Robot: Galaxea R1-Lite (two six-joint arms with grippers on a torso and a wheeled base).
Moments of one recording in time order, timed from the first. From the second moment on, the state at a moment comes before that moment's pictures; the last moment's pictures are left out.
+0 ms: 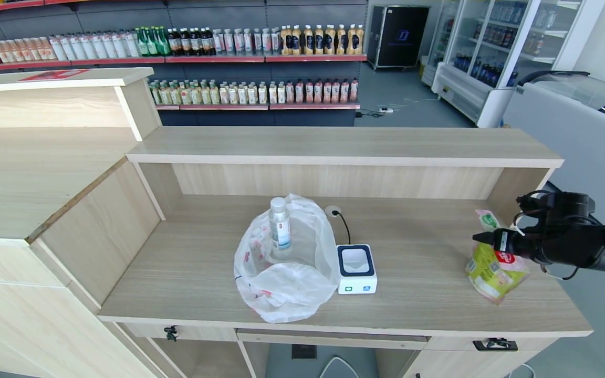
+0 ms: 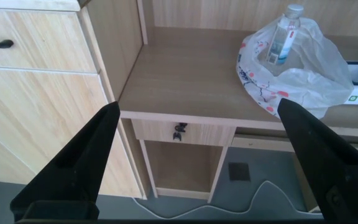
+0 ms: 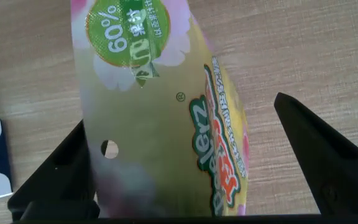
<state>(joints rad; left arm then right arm) 0.00 0.00 0.00 0.00 0.04 0.00 -0.25 2.23 -1.10 -0.51 0.18 0.05</state>
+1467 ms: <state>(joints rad) 0.00 0.00 0.00 0.00 0.04 0.00 -0.10 1.48 -0.79 -0.64 0.59 0.10</state>
